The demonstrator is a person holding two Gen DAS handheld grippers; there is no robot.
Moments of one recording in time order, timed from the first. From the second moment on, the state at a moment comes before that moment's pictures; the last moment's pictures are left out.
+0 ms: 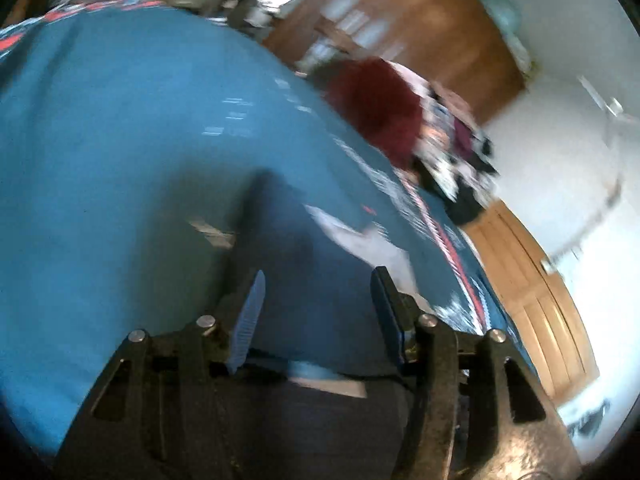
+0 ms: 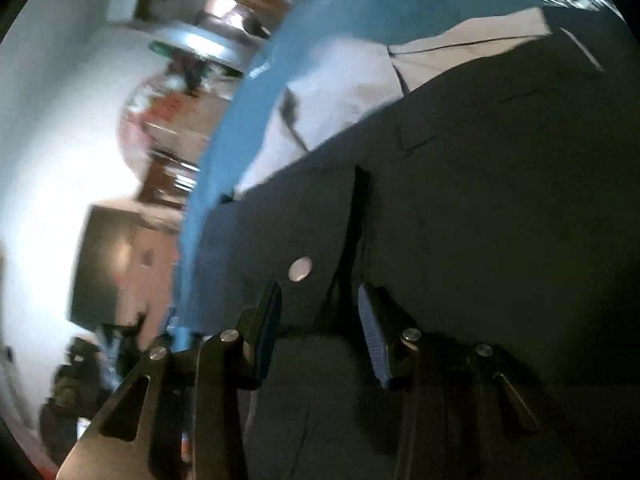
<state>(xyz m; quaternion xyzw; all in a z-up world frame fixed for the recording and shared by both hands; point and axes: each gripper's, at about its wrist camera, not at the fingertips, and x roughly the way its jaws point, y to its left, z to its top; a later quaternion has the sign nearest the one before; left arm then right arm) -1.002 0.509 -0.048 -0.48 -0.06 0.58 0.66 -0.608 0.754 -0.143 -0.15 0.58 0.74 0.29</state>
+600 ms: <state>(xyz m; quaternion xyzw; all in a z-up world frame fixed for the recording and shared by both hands) -1.017 0.515 -0.067 -0.49 0.00 0.62 0.61 -0.501 0.712 -0.085 -0.08 0.53 0.75 0.40</state>
